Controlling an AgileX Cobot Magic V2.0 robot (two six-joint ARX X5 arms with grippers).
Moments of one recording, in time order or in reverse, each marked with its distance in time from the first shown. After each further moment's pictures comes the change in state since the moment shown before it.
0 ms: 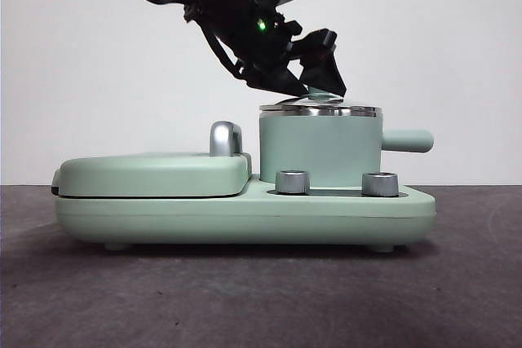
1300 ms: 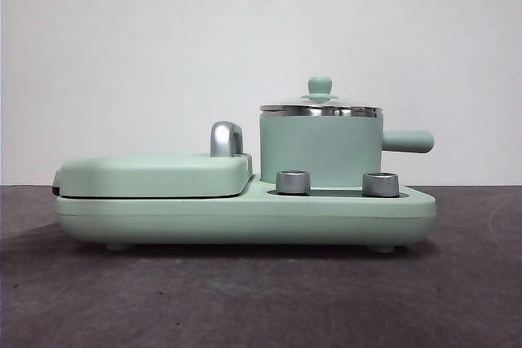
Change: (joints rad) left arm 0.345 -1.403 -0.818 -0.637 -0.067 -0.414; right arm 0.000 0.000 0.000 -0.007 0.000 0.003
